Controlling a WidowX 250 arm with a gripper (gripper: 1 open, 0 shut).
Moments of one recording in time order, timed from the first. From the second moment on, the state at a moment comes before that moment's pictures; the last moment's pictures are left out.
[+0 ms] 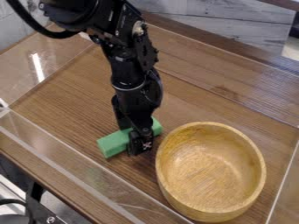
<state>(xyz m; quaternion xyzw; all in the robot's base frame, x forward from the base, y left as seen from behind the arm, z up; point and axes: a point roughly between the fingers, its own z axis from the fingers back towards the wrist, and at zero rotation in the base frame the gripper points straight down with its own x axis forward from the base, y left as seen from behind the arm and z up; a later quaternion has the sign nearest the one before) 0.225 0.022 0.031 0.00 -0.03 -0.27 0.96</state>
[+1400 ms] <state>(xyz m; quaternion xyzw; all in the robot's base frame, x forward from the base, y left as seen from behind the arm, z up) 0.203 0.011 0.051 -0.06 0.01 -0.21 0.98</state>
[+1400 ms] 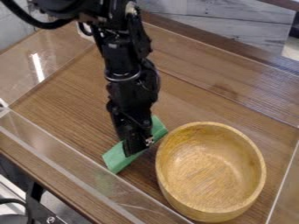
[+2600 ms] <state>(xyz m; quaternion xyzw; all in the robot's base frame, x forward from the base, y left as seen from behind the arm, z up) 0.231 0.035 0.165 -0.04 -0.04 -0.14 0.99</state>
